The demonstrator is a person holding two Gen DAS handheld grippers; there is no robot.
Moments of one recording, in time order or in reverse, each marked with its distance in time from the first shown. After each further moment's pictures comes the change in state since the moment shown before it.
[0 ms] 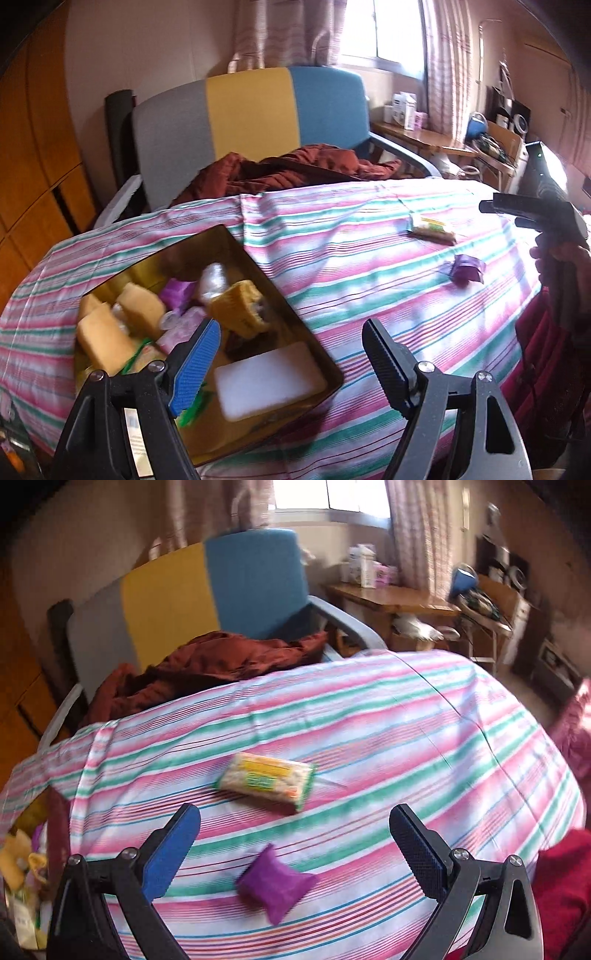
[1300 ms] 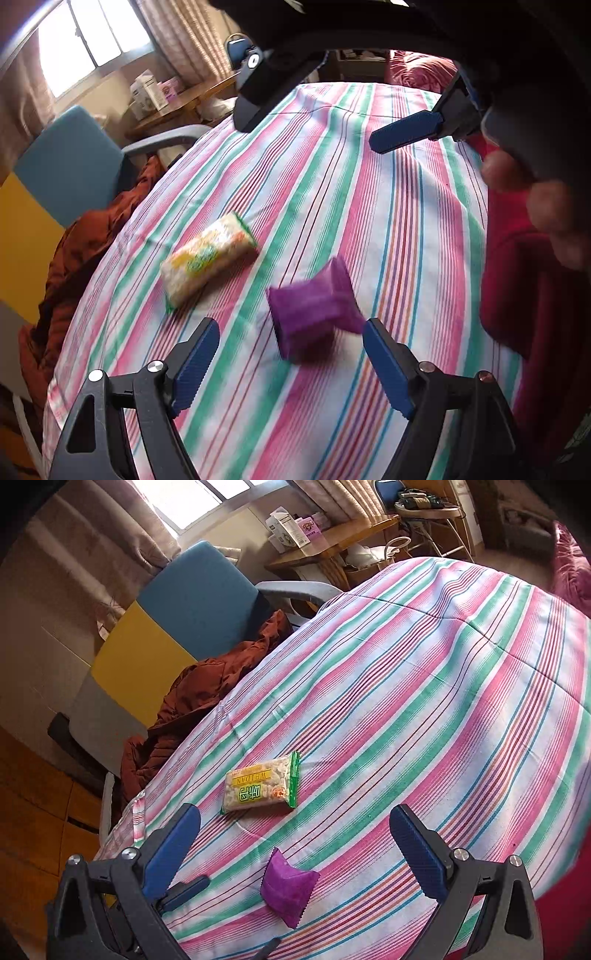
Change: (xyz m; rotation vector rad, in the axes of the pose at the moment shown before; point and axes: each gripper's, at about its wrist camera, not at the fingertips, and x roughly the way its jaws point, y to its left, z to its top) left arm 0.147 -0.251 0.058 0.839 0.095 -0.453; right arm 0.021 -0.079 -0.006 0.446 0.072 0.217
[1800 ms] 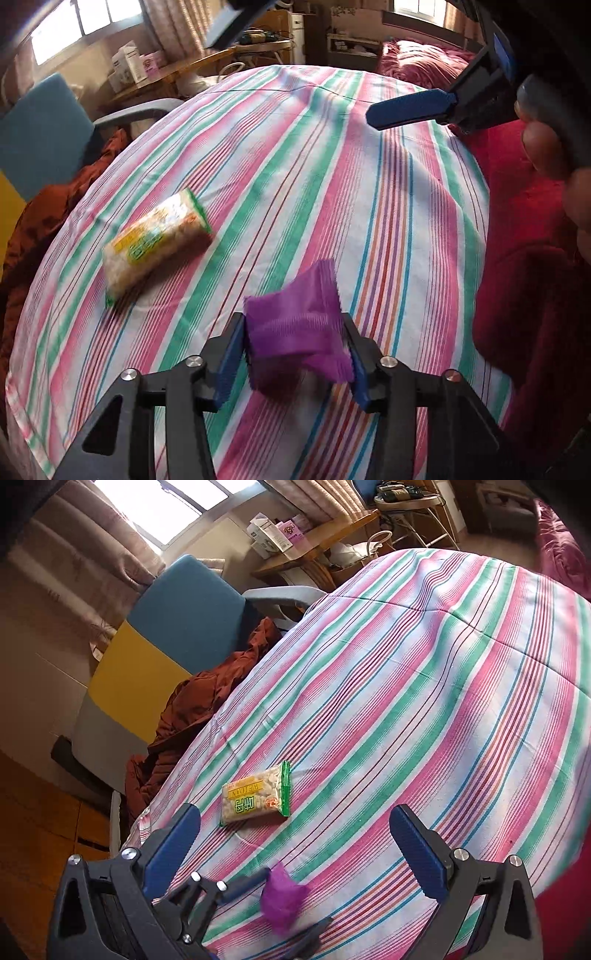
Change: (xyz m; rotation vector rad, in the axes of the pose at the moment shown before) left arm 0.029 0.002 -0.011 -0.114 0.053 -0.139; right arm -0.001 -0.014 0.006 0.073 -0.010 0.012
